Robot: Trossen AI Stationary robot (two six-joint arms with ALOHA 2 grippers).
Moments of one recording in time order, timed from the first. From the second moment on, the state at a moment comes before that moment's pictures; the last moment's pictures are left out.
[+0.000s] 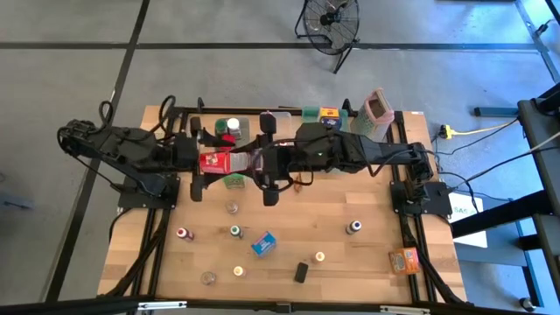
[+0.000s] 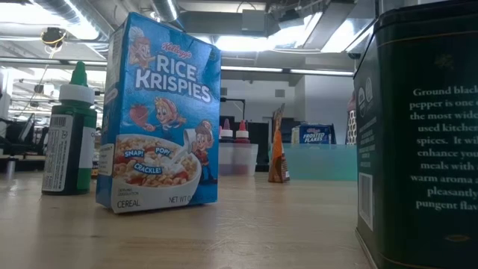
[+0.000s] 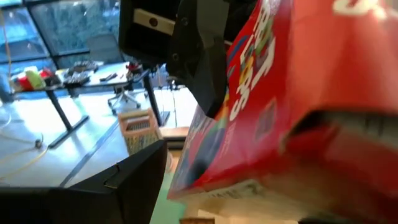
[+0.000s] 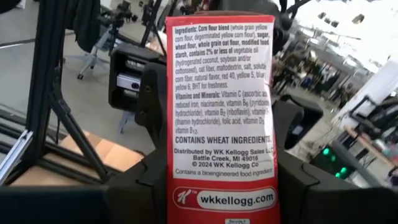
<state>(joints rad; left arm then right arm) -0.37 1.05 1.42 -0.51 -0.54 0.03 0.20 1.98 2.34 -0.45 0.14 -0.42</state>
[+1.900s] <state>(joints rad) -0.39 1.05 1.42 -0.43 -0.53 0.16 0.24 1.98 2.34 -0.40 0.35 -0.27</state>
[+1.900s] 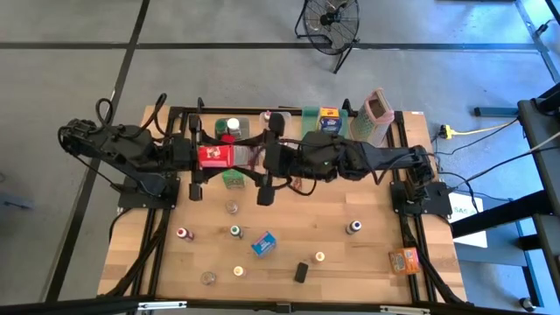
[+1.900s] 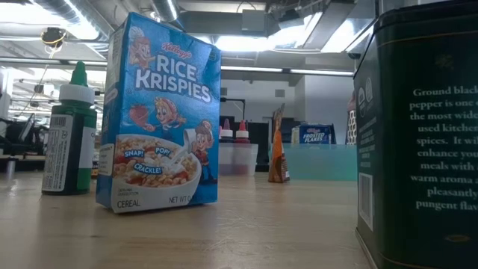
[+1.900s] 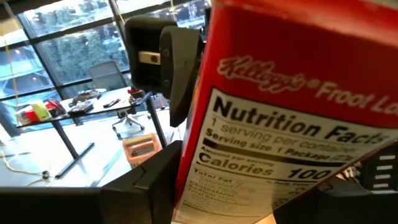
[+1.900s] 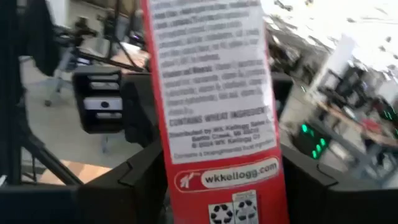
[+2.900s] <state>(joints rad) -0.38 1.03 1.42 -0.58 -0.56 0.09 0.49 1.90 2.34 -0.51 1.23 -0.57</state>
